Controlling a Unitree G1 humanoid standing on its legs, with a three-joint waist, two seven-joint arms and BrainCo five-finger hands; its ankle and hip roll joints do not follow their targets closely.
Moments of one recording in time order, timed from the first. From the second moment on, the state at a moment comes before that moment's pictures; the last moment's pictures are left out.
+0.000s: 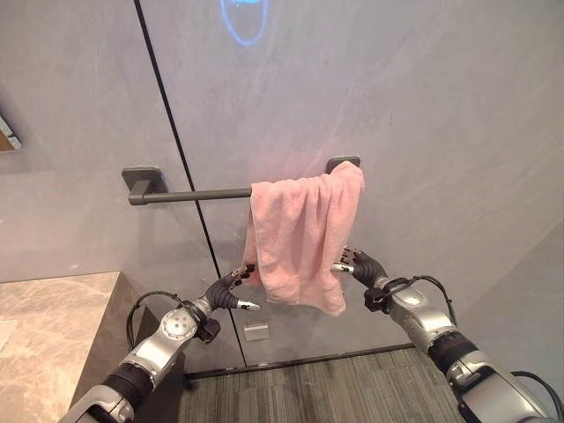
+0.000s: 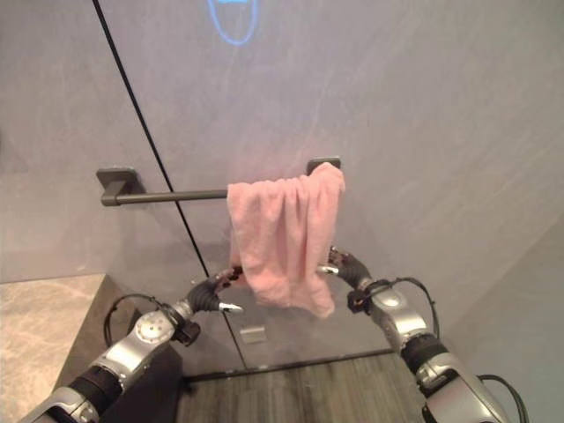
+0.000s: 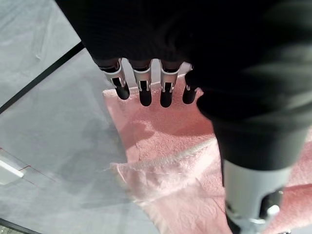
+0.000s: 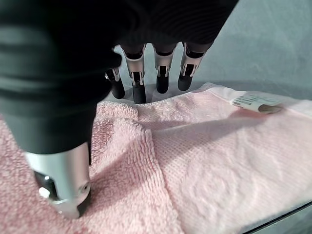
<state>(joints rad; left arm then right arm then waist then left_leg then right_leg) -0.24 0.58 -0.57 0.43 -0.30 -0.16 -0.12 -0.44 -0.48 0.53 0.67 0.68 -0.06 0.16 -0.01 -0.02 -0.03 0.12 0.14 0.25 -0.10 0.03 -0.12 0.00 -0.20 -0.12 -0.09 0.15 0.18</state>
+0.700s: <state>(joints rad) -0.21 0.49 -0.55 0.32 -0.31 -0.15 -0.04 -0.43 -0.44 0.47 0.55 0.73 -0.06 0.10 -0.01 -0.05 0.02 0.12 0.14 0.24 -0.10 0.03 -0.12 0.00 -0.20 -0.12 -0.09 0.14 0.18</state>
